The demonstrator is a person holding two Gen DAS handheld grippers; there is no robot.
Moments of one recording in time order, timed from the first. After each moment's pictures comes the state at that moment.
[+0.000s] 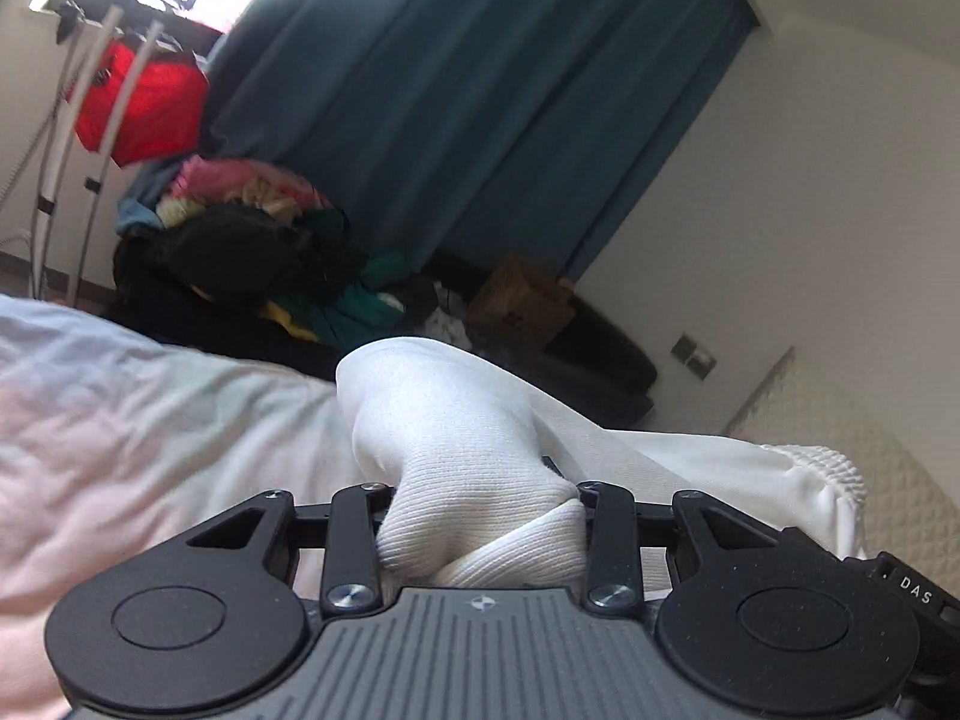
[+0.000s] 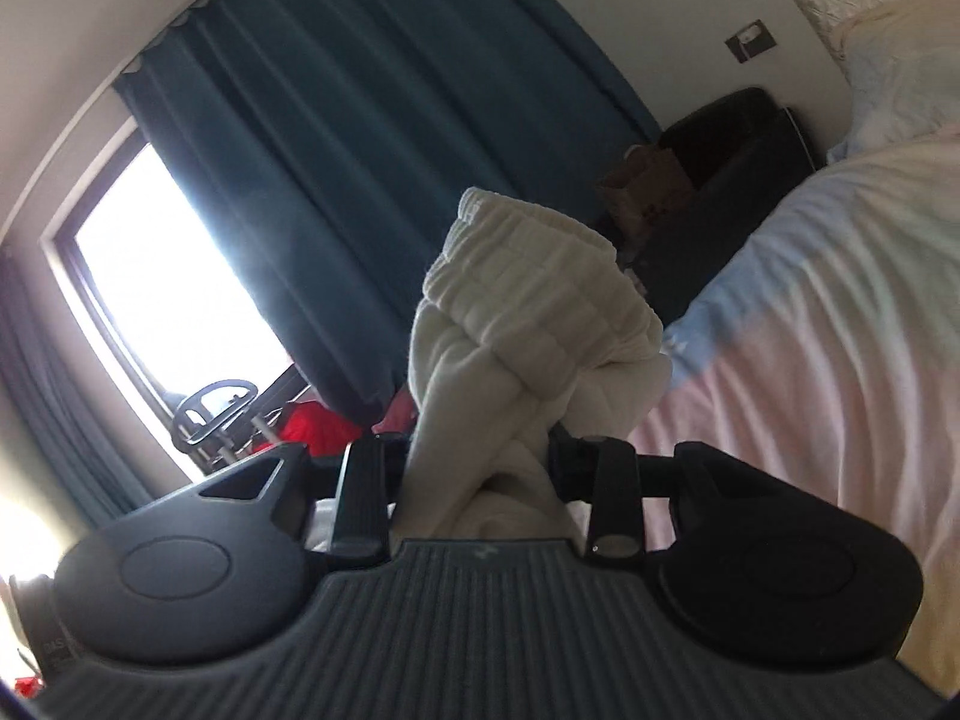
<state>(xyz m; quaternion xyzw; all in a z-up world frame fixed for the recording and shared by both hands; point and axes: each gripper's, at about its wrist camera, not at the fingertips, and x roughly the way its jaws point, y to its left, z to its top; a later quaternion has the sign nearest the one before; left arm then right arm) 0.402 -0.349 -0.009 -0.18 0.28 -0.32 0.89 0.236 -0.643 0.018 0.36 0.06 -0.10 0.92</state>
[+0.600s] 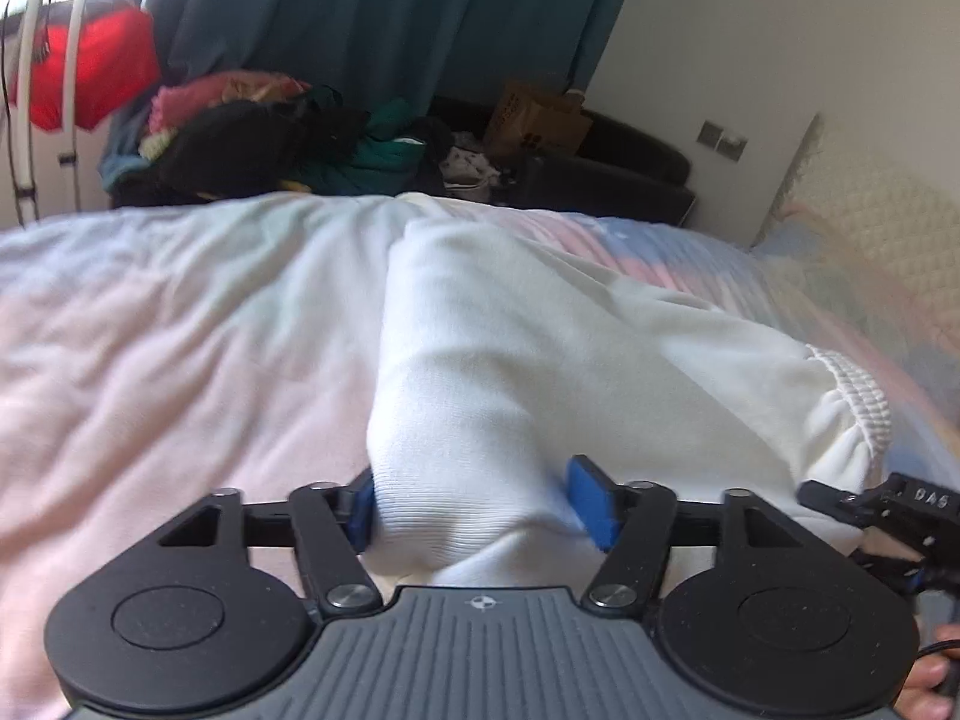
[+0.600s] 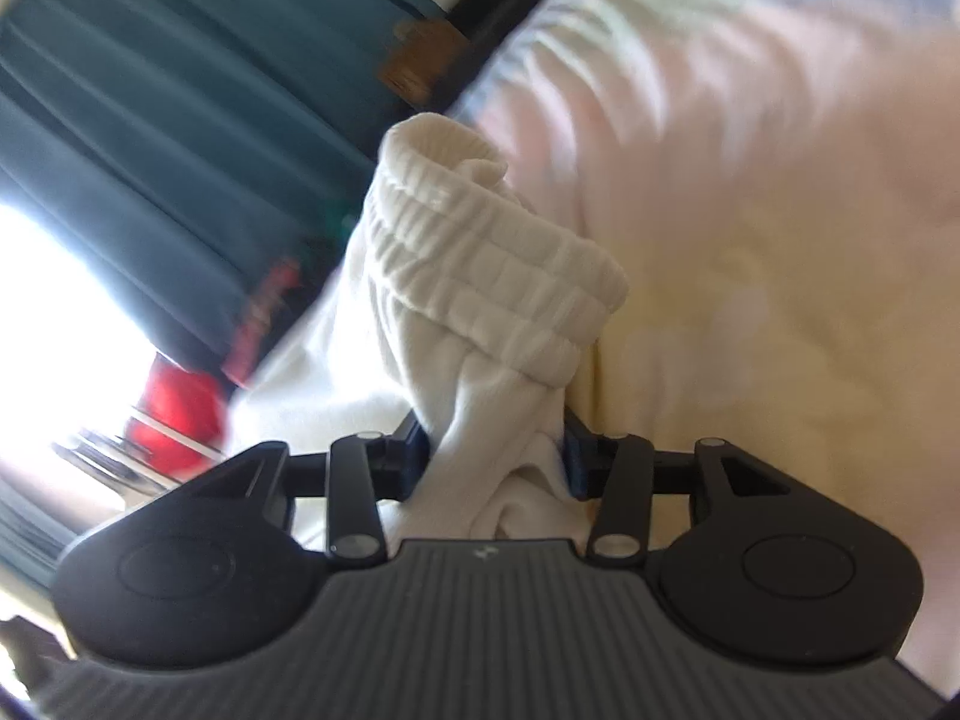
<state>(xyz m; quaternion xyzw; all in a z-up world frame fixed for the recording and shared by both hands) 0.378 -0.332 -0.102 0.03 0.36 -0.31 0.88 0.201 -0.612 -0.118 0.46 0.22 -0.23 0.83</state>
